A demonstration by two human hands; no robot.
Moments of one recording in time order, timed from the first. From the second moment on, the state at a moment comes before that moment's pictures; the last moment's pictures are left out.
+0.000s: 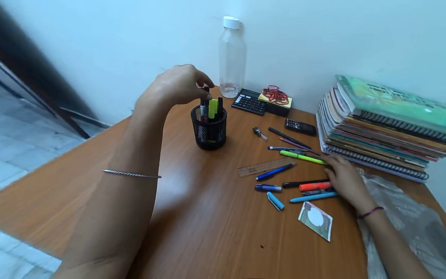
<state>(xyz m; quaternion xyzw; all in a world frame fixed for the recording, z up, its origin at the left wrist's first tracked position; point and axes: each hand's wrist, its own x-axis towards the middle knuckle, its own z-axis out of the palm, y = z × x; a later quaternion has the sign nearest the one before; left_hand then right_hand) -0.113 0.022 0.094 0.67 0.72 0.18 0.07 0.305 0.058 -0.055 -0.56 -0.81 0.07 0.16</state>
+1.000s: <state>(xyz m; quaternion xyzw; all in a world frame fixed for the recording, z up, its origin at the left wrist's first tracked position) -0.041 0.001 0.098 0.82 0.44 0.23 0.28 0.242 -0.008 -0.016 -0.44 -0.78 0.20 0.40</state>
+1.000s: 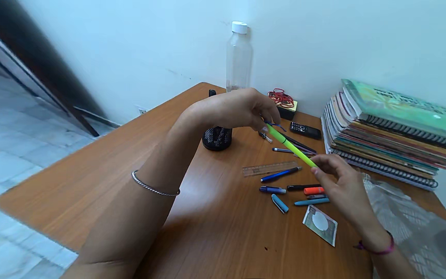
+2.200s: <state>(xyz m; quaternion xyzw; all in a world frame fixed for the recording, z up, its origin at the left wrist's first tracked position) -0.002 0.012 0.069 0.66 0.22 0.46 0.56 0.230 -0.015 -0.029 -0.37 -0.74 -0.17 0.53</state>
